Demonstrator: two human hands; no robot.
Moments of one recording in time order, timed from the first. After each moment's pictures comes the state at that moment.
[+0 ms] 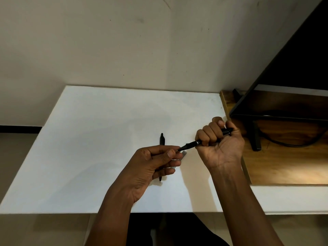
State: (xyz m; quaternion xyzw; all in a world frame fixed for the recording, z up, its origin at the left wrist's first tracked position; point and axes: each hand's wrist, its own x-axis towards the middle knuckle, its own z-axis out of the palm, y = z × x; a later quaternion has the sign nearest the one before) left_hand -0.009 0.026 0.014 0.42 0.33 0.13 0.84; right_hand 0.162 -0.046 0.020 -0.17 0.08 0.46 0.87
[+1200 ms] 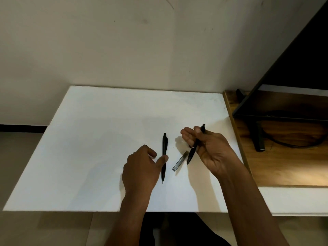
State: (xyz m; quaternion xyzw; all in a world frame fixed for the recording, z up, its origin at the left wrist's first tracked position) left_hand -0.006 0.023 -0.013 0.73 0.58 0.11 0.35; right_hand 0.161 -0.037 0.005 -0.51 0.05 0.48 0.71
